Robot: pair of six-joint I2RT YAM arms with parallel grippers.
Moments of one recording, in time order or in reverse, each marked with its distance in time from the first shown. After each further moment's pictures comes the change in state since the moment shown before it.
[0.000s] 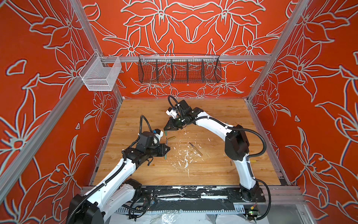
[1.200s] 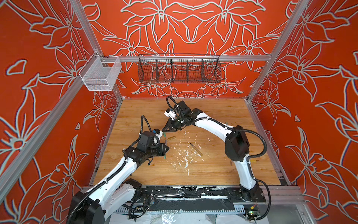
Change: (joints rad) left arm 0.001 0.023 0.000 -0.001 -0.054 -0.002; right arm 0.018 -0.008 -0.013 0.013 -0.034 -0.008
